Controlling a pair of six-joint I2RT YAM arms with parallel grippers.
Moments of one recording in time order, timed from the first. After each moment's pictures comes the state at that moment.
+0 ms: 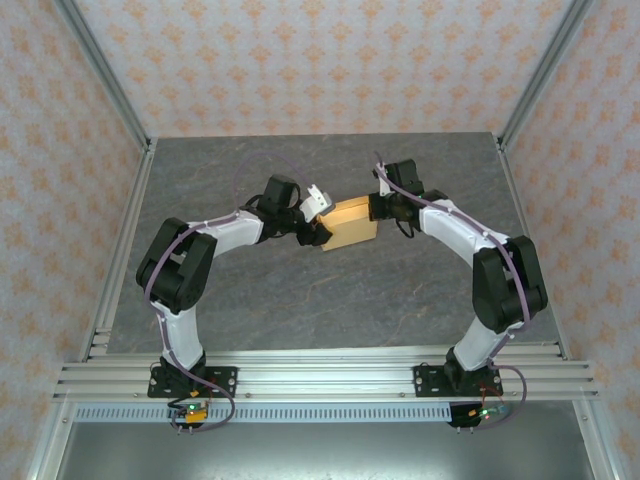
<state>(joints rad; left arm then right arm) -0.41 1.89 1.15 -0.02 0.60 0.38 0.36 1.68 1.18 -0.34 -0.08 0.16</state>
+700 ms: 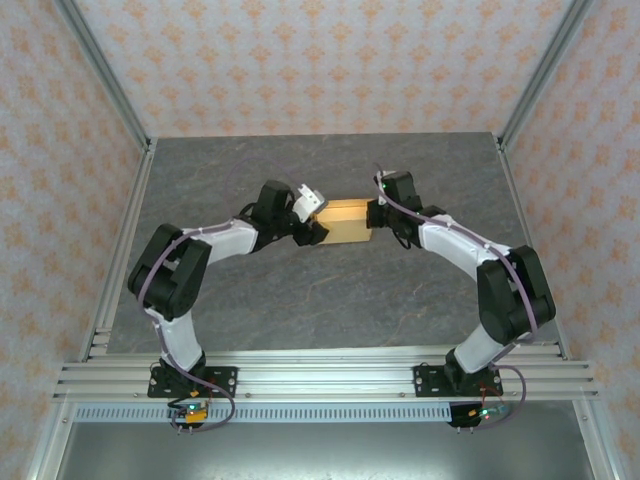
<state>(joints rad) -0.41 1.78 0.98 0.16 0.43 0.20 0.43 1.60 1.03 -0.20 0.01 0.25</state>
